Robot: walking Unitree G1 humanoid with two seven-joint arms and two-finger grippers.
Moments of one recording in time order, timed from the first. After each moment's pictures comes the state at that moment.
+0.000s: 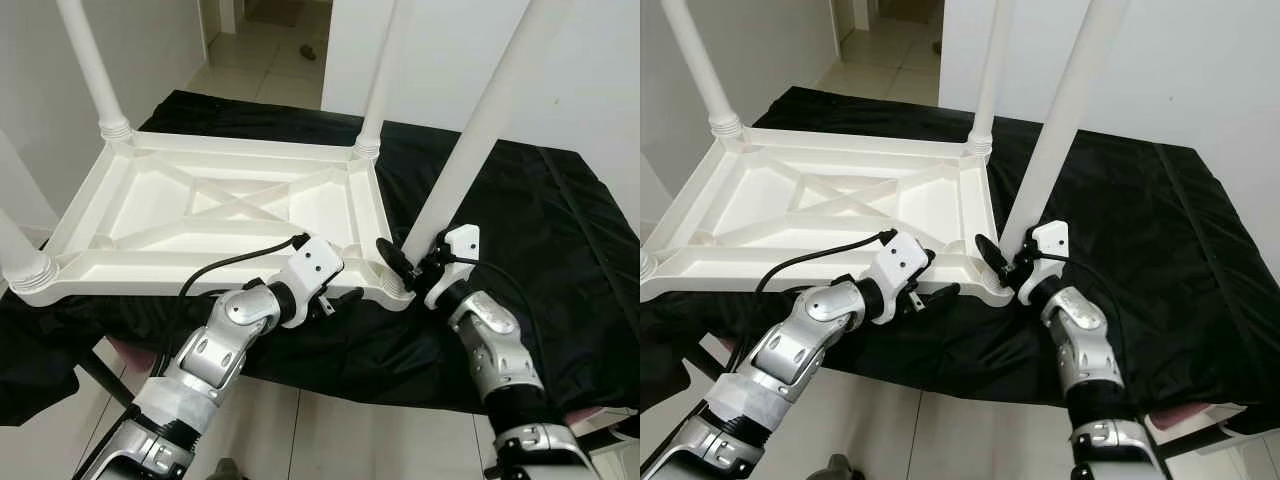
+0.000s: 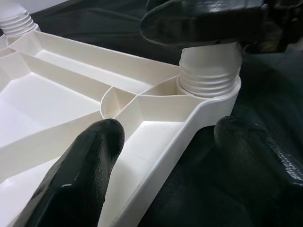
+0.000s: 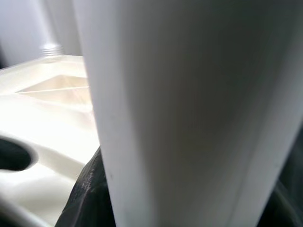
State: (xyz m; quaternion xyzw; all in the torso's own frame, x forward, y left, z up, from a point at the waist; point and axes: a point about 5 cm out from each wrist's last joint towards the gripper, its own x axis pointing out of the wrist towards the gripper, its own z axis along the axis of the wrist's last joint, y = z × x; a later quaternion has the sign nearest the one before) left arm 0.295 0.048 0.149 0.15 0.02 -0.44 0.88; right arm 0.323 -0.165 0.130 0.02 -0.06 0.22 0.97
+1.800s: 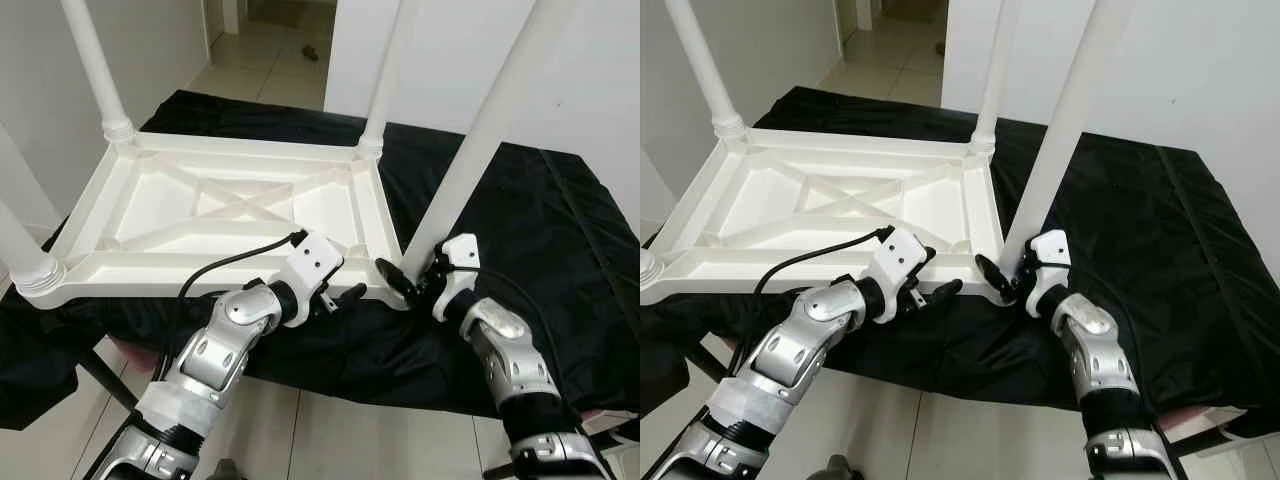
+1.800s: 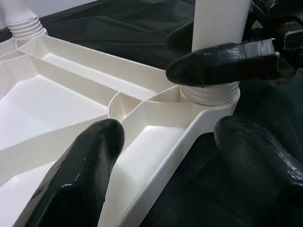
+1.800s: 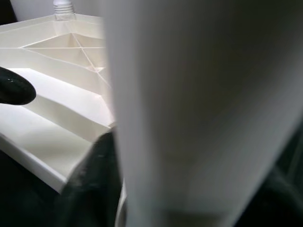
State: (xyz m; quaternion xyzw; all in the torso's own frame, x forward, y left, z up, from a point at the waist) left arm 0.294 0.048 0.153 0.13 0.02 -0.44 0.89; right arm 0.320 -0.177 0.127 -0.04 -0.01 0.30 0.95
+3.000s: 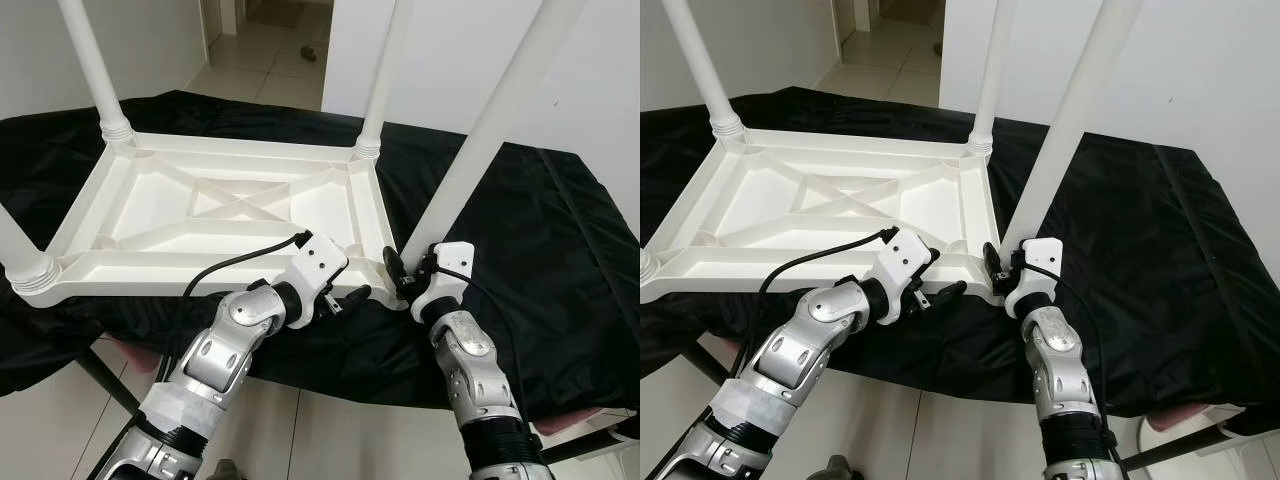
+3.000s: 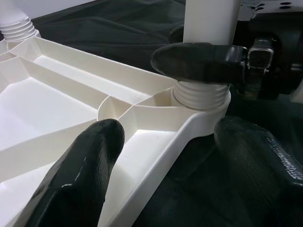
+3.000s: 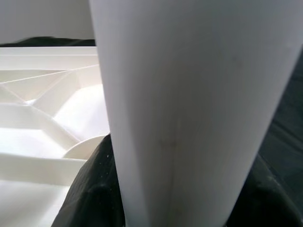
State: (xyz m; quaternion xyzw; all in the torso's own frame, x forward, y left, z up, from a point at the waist) left arm 0.291 0.044 0.154 0.13 0.02 -0.44 0.89; right arm 0.307 -0.151 0.125 0.03 -0.04 0.05 1.00
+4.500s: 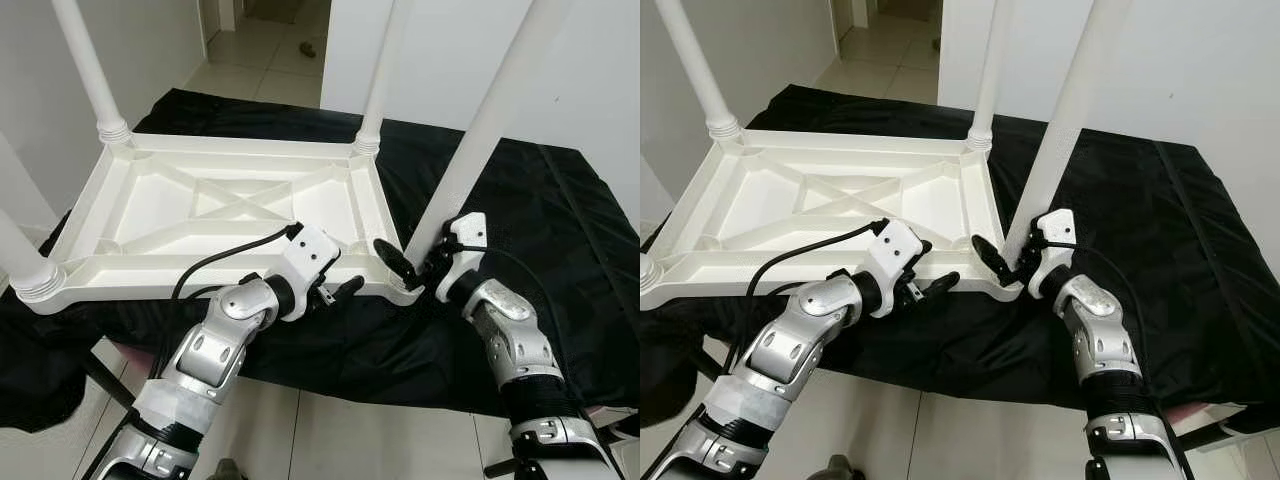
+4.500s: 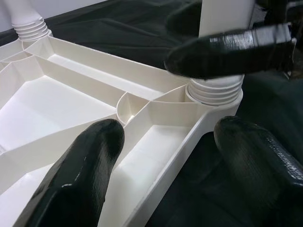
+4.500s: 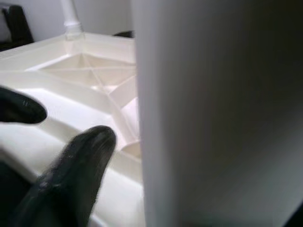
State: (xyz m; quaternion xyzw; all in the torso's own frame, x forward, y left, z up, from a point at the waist) left arm 0.295 0.052 0.161 0.13 0.01 -0.43 0.90; right arm 0.327 -0.177 0.143 -0.02 -0.02 0.32 0.95
